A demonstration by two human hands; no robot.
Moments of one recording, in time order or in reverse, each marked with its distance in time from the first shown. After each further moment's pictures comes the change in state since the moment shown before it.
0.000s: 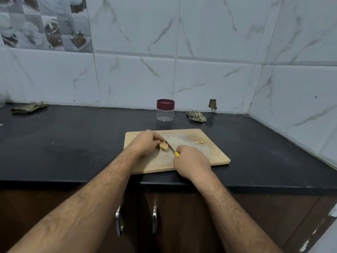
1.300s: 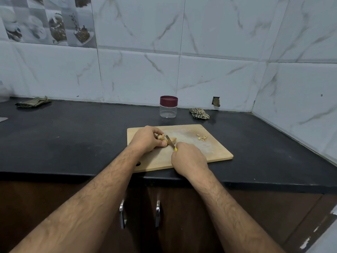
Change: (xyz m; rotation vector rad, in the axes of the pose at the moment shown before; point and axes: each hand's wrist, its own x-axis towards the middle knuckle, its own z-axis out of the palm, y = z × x) left_hand -0.005 -0.012 0.002 -0.163 0.061 -0.025; right_hand -0.002 -0.014 0.010 0.000 0.038 -0.029
